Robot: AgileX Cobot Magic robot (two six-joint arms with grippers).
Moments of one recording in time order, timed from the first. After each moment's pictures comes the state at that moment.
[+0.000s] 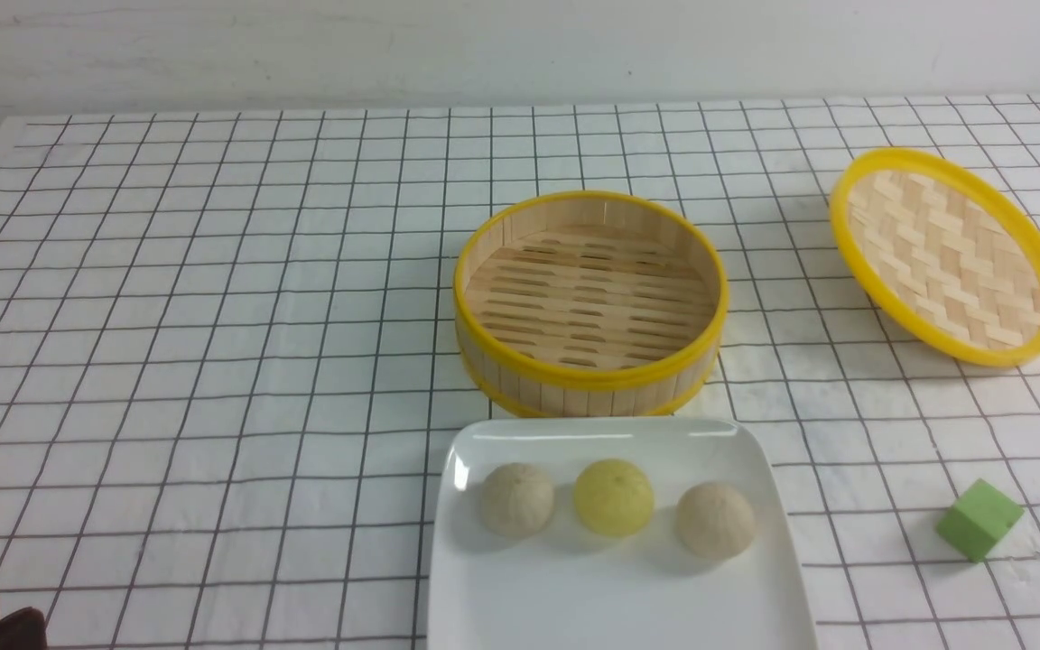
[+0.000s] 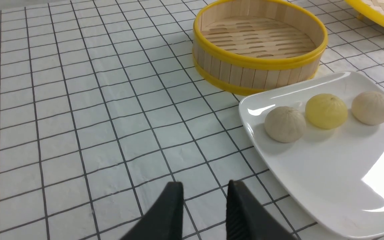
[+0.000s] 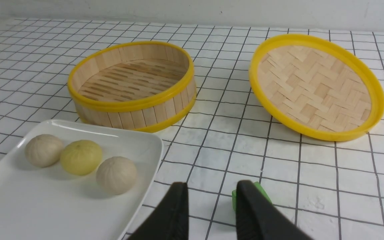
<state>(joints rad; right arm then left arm) 0.47 -0.02 -0.40 -0.16 0.76 0.27 -0.68 0.09 -0.39 0.32 0.74 -0.33</state>
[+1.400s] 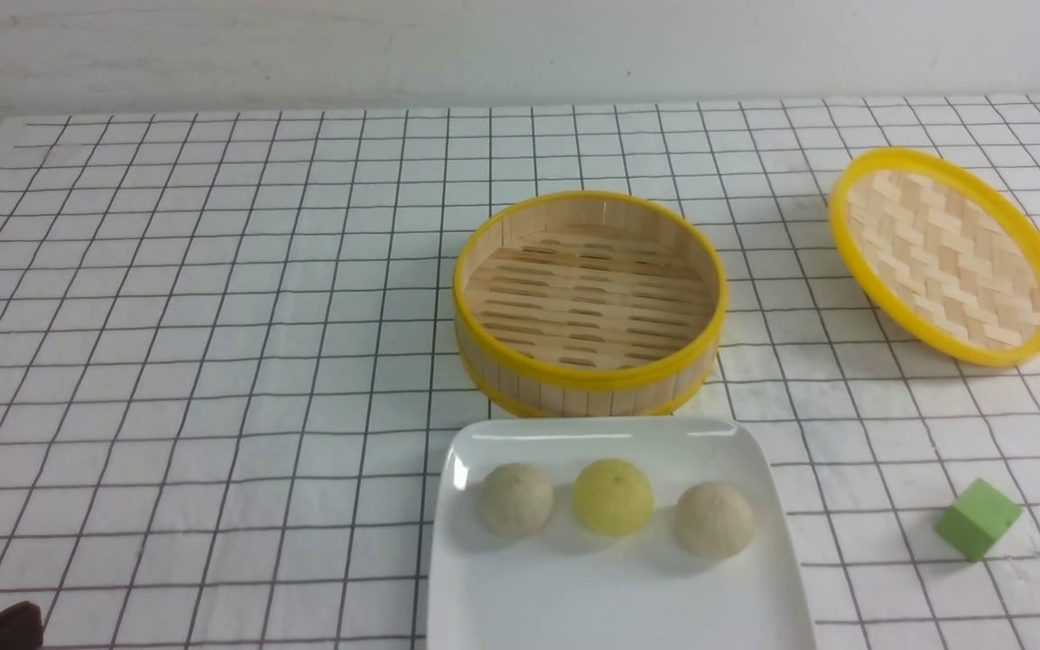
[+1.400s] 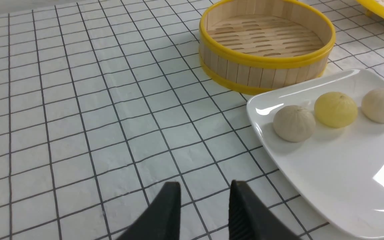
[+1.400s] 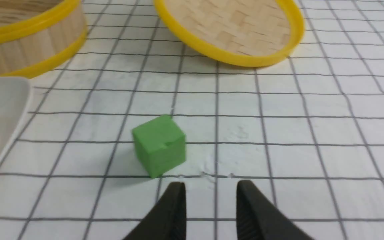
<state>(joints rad) 0.09 -0.02 0.02 -0.21 0.42 0.26 -0.68 0.10 -0.39 0.36 0.75 -0.33</state>
